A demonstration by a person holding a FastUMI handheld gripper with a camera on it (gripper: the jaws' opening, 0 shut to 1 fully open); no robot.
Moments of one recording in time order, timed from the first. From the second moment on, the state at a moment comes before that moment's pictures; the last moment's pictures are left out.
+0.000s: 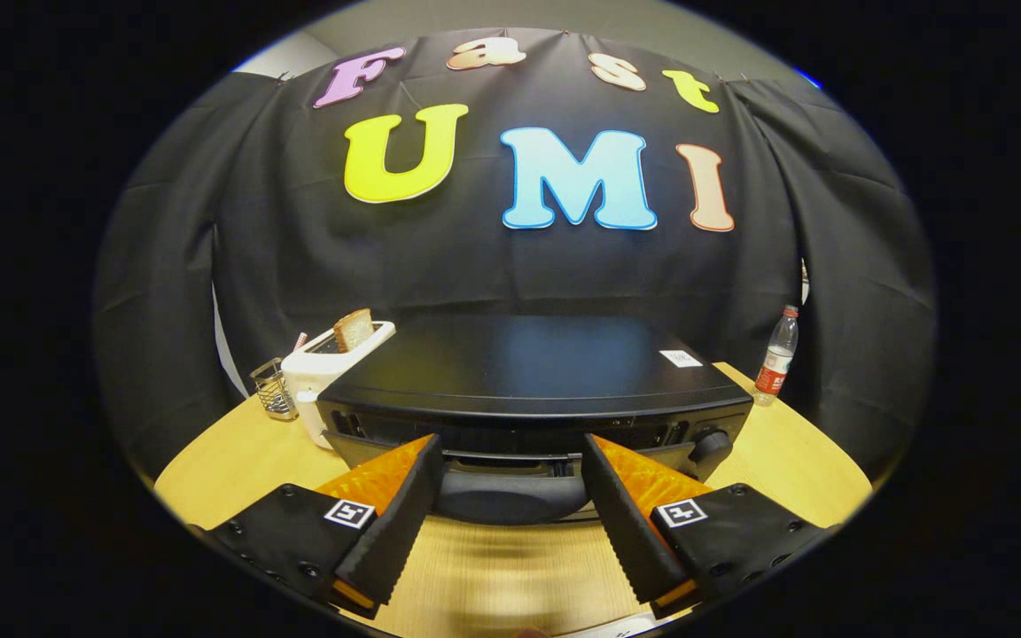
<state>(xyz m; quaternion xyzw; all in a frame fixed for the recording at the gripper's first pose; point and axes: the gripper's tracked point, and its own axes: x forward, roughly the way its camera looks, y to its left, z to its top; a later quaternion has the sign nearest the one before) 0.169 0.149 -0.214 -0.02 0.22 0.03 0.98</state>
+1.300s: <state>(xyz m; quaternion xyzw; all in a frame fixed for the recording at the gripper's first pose) 0.061 0.144 -0.286 -0.04 0.33 0.05 0.94</state>
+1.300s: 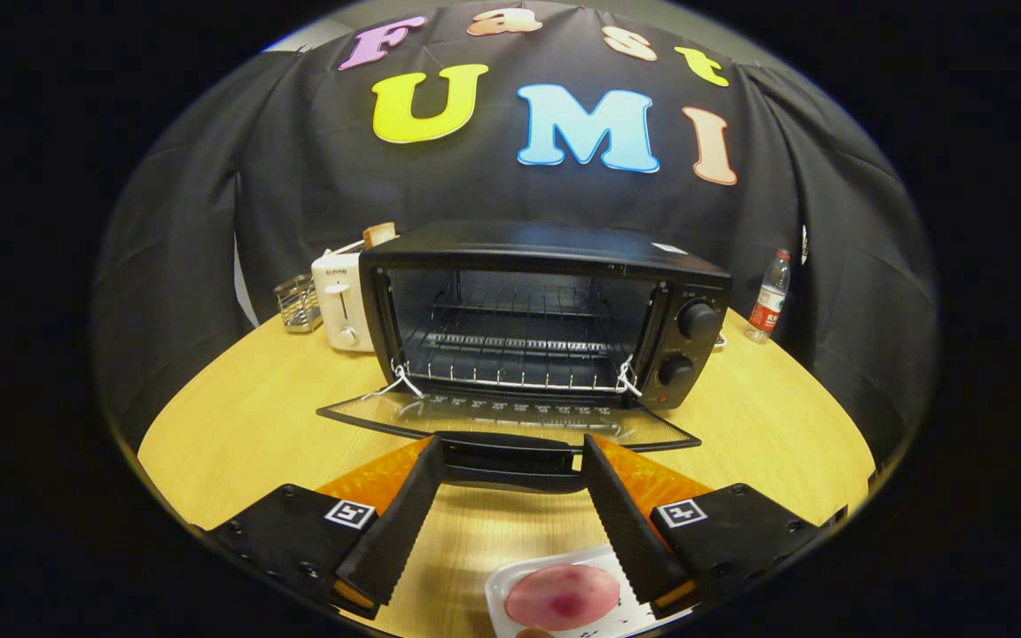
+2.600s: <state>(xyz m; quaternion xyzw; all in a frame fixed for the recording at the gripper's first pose) -0.020 0.014 -0.276 0.13 0.62 0.17 0.75</state>
